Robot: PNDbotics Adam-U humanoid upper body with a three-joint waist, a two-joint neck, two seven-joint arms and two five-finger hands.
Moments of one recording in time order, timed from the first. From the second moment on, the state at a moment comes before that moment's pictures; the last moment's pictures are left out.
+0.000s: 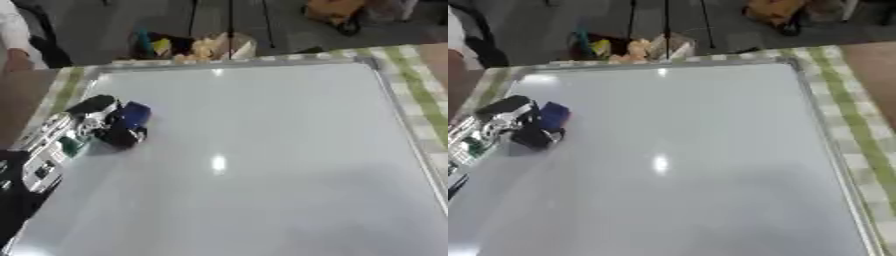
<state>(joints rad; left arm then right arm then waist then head) -0.79 0.74 -0.32 -1.37 -0.63 0.55 -0.45 -0.30 -0.43 -0.03 -1.98 0.07 -0.45 -0.56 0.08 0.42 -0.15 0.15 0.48</state>
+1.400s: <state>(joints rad) -0.79 0.75 -0.32 -1.38 -0.71 0.48 -0.54 -0.30 -0.43 -0.03 -1.98 0.06 -0.45 -0.55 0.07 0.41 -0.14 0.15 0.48</state>
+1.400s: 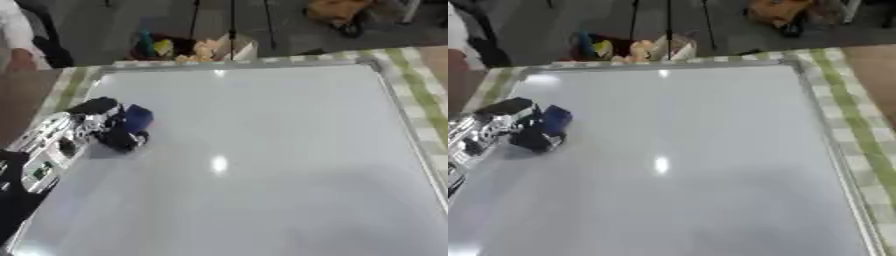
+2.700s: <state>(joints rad) -0.78 0.75 -0.34 -1.47 -0.65 0.45 -0.56 -0.30 -0.43 -0.03 -1.98 0.05 -0.45 -0.54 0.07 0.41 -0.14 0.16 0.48</state>
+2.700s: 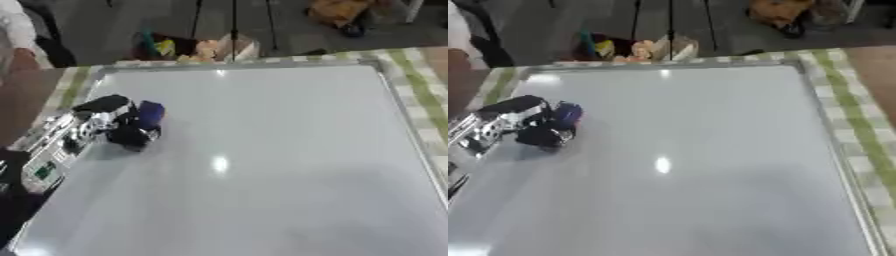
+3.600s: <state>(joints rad) -0.79 0.75 -0.35 -1.43 -0.78 0.42 -0.61 -0.30 -0.43 -0.03 -1.98 0.04 -0.44 -0.54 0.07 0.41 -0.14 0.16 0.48</state>
